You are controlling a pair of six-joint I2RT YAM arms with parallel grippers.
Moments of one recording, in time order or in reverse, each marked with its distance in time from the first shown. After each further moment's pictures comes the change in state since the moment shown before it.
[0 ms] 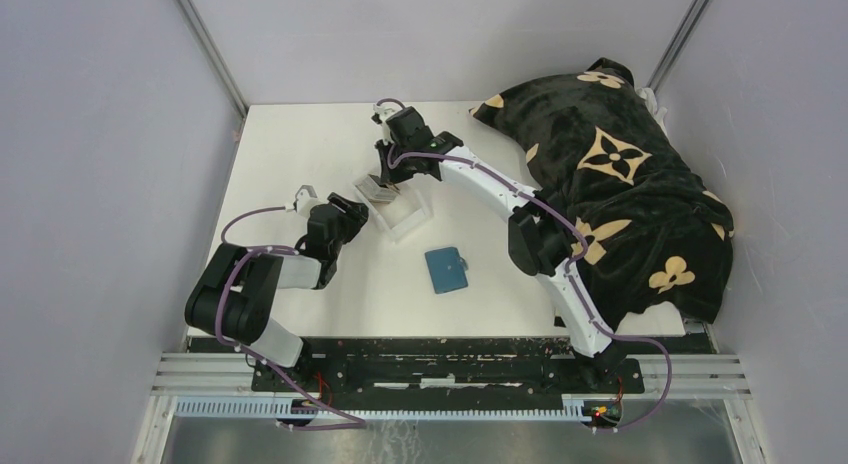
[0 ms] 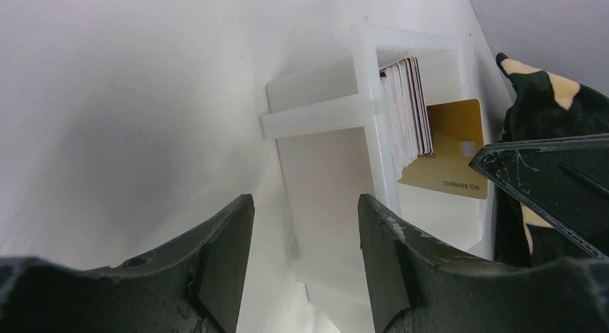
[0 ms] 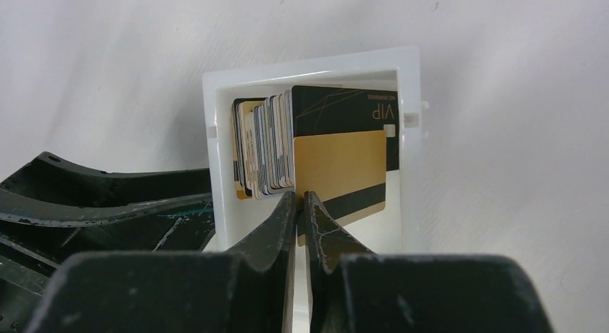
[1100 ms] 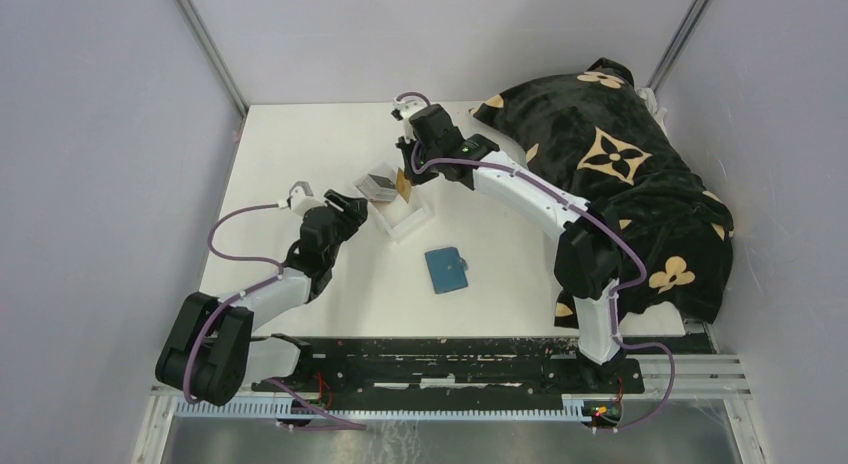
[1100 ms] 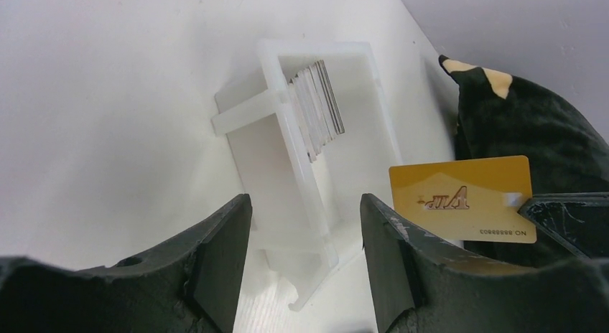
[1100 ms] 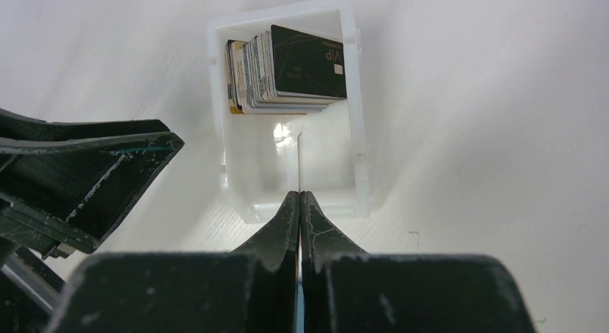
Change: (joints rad) left arm -0.063 -0.295 -0.012 -0.197 -0.083 0.047; right arm 0.007 -0.370 -0.362 0.042 0.147 -0.083
